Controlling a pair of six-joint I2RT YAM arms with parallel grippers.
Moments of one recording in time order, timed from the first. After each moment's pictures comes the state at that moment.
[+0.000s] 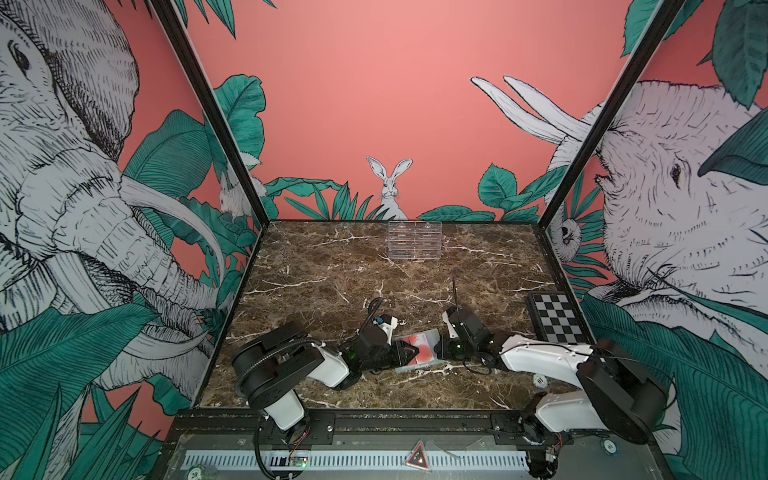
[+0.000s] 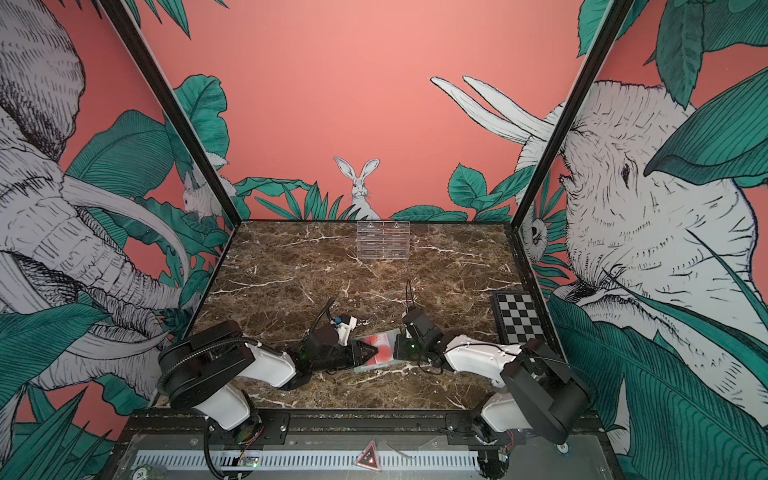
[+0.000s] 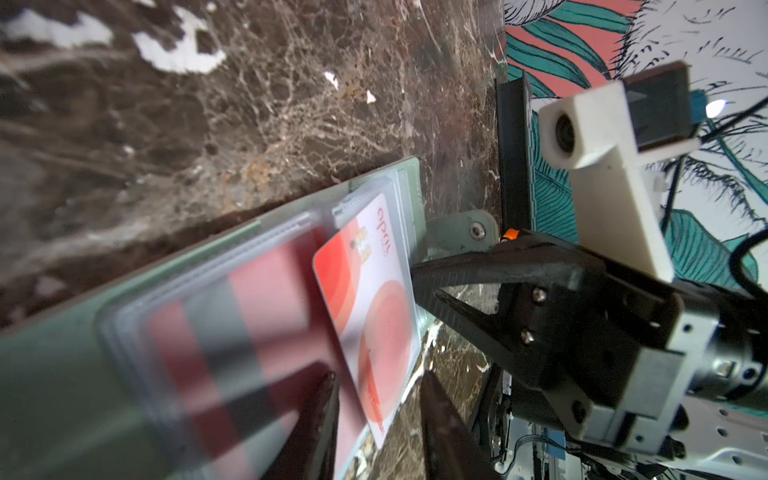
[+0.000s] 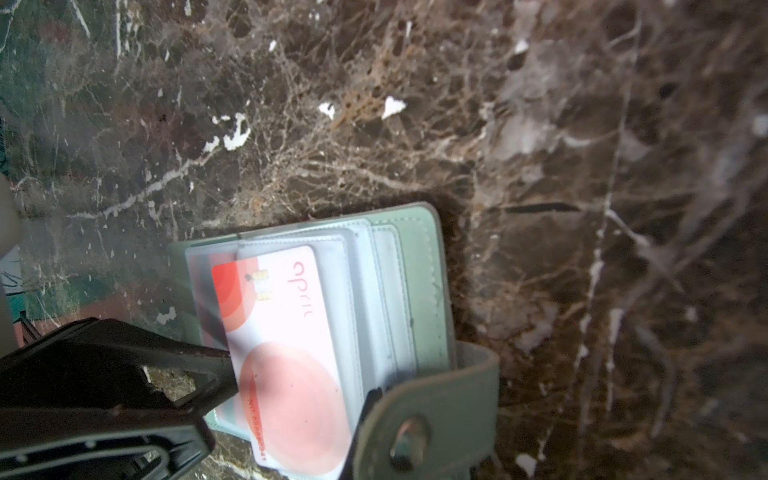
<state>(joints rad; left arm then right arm) -0.96 1.64 0.33 0.80 0.26 -1.11 0.75 1.37 0.49 -0.08 -0.19 0.75</state>
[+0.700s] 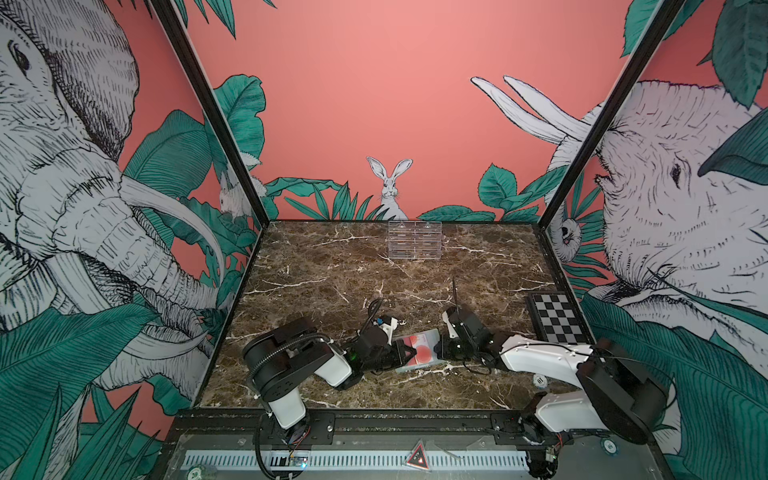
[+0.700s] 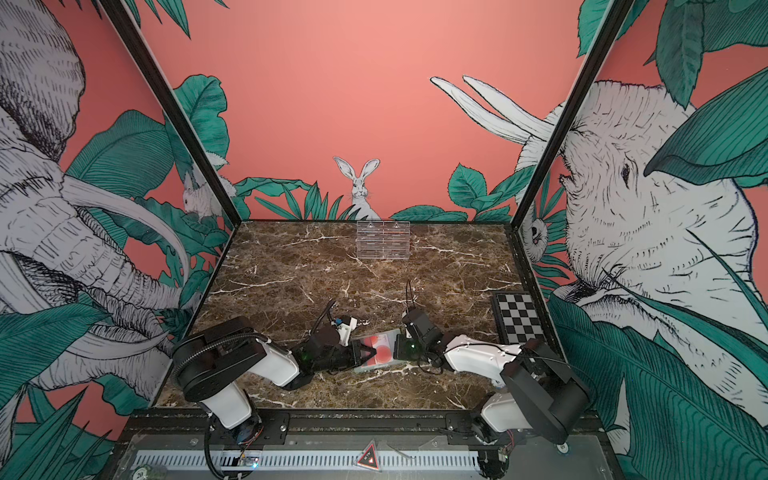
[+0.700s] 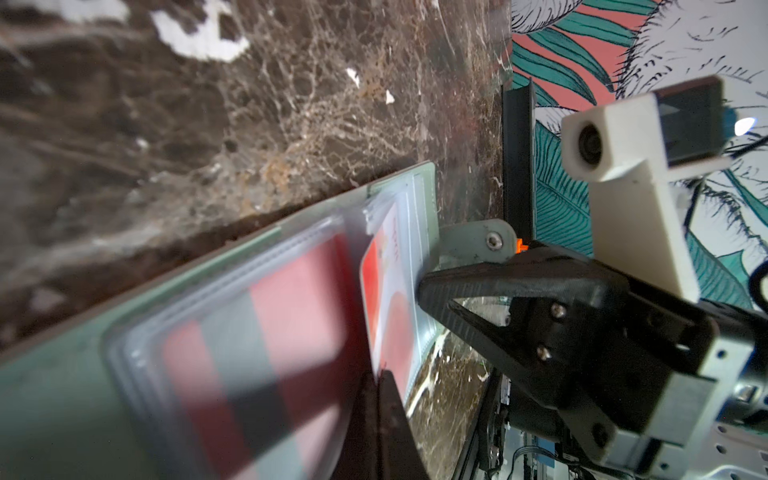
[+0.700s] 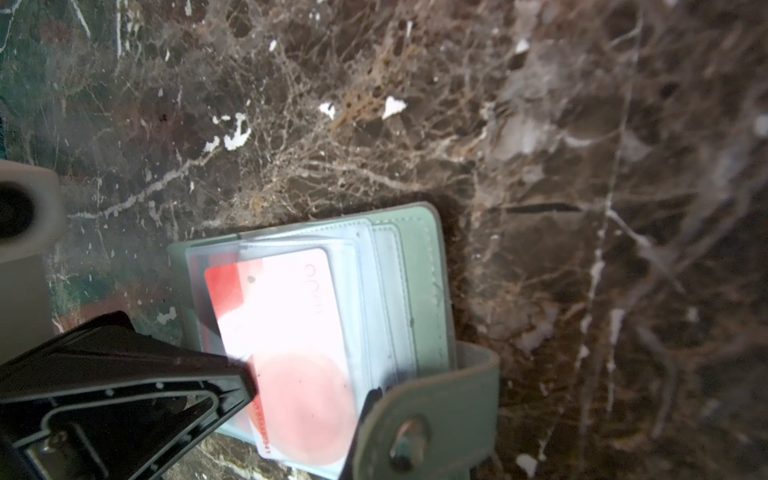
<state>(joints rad) -0.96 1.69 0.32 0.87 0.25 -1.14 0.75 1.37 0.49 -0.07 -0.19 0.75</state>
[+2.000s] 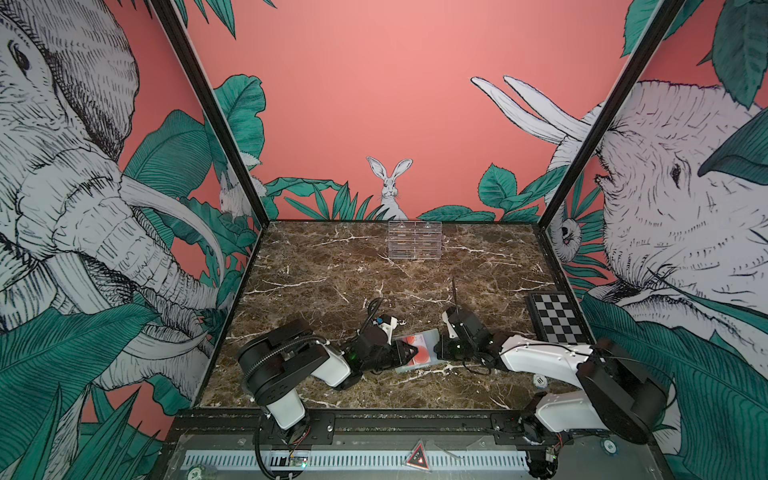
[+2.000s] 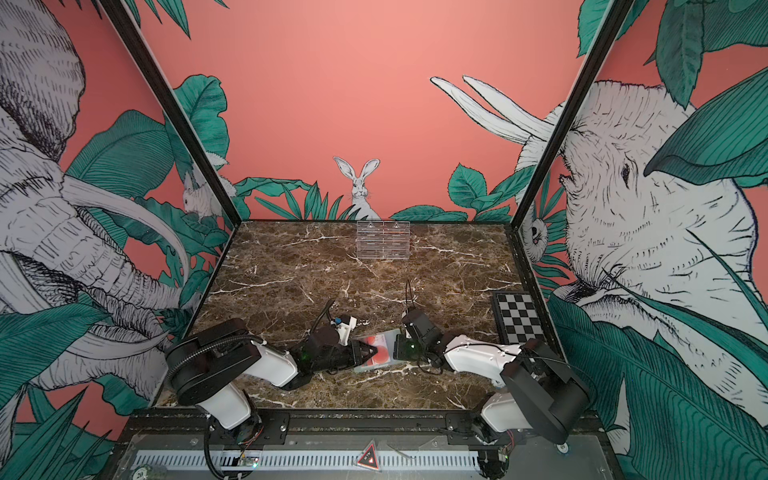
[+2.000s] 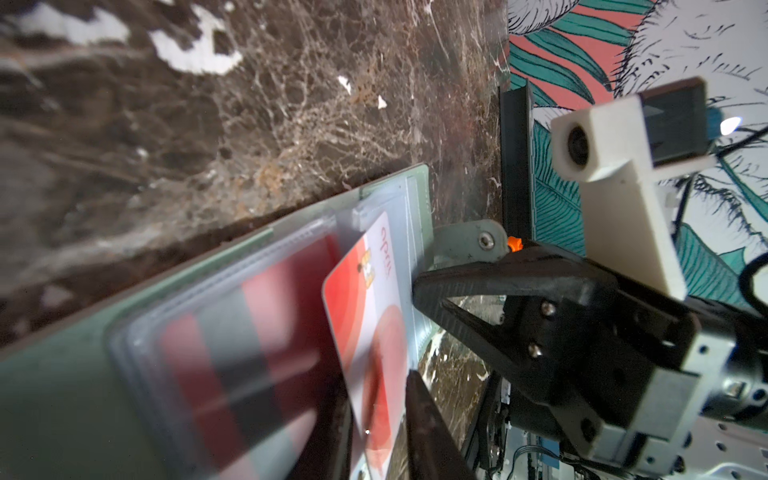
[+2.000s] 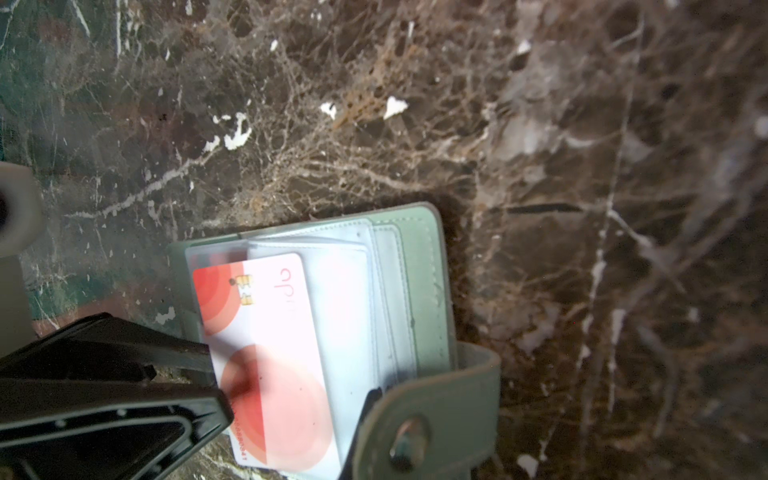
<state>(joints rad) -0.96 1.66 0.32 0.82 0.25 -1.13 0.75 1.37 0.49 -0.07 -0.19 0.75</state>
